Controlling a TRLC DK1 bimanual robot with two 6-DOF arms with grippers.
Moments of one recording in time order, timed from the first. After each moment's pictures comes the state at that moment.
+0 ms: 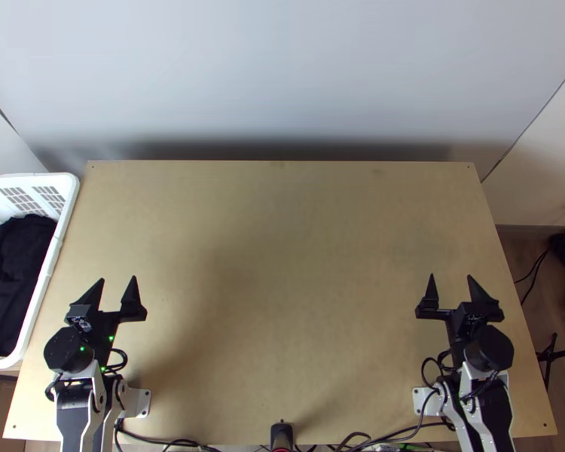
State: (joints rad) left arm 0.15 0.00 0.08 -0.20 0.09 -0.12; right arm 0.13 0.03 0.11 -0.15 0.21 -0.09
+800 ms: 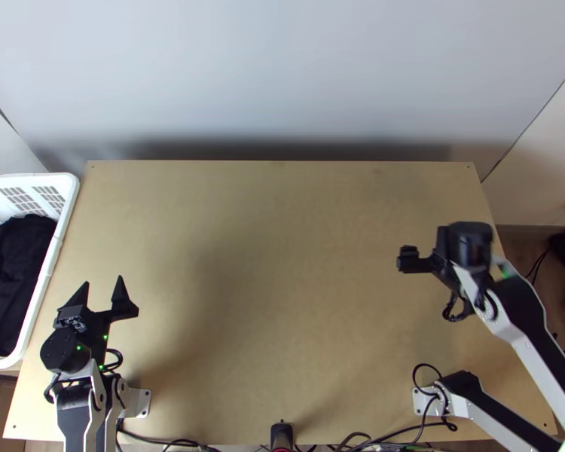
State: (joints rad) left arm 0.23 0.00 0.08 -0.20 0.02 -0.08; right arm 0.33 0.98 0.95 -0.73 0.21 0.21
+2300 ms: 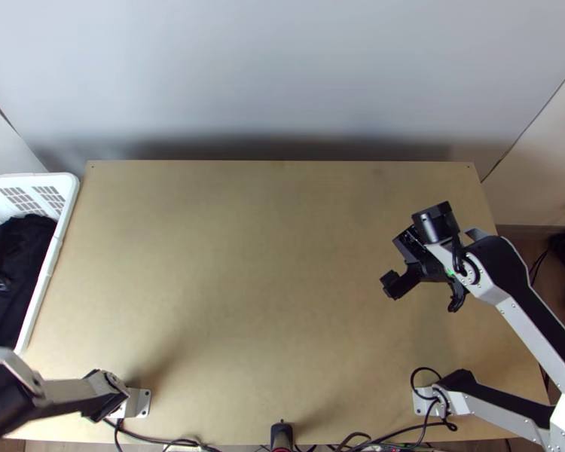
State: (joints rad) left arm 0.79 1.38 1.33 -0.94 -0.12 -0.02; right arm 0.46 1.19 1.21 -1.14 0.08 -0.23
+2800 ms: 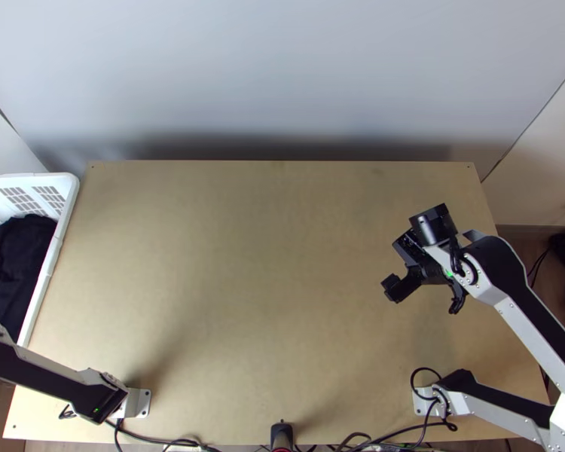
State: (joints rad) left arm 0.96 1.81 1.55 -0.82 -0.16 0.04; right arm 0.46 1.19 1.20 -1.16 0.10 -0.24
